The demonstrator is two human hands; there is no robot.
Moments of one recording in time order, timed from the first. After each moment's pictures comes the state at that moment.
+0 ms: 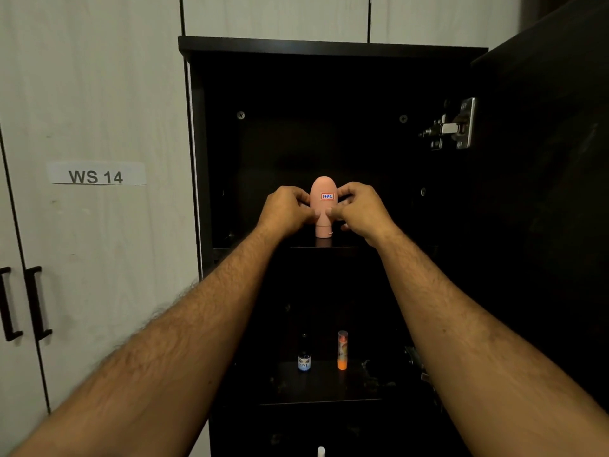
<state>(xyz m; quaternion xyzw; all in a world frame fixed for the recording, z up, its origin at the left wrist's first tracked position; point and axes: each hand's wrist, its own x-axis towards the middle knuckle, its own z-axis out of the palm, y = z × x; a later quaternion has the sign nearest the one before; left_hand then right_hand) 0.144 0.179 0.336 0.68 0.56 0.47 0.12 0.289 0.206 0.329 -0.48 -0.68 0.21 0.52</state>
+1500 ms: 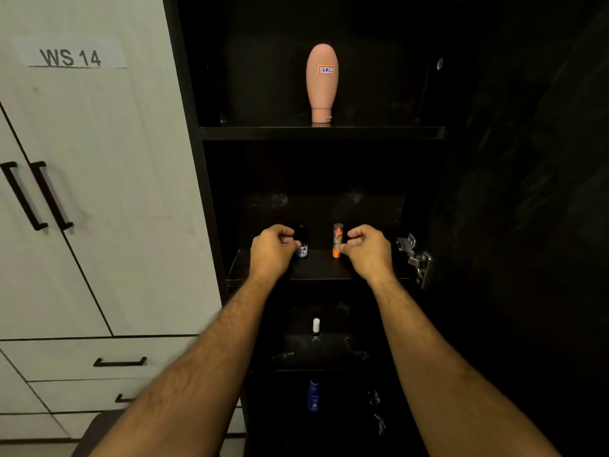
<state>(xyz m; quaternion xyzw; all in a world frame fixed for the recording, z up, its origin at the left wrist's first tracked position) 0.141 0.142 0.080 0.56 0.66 0.48 0.13 0.321 0.169 0.079 -0.58 -0.60 0.27 0.48</state>
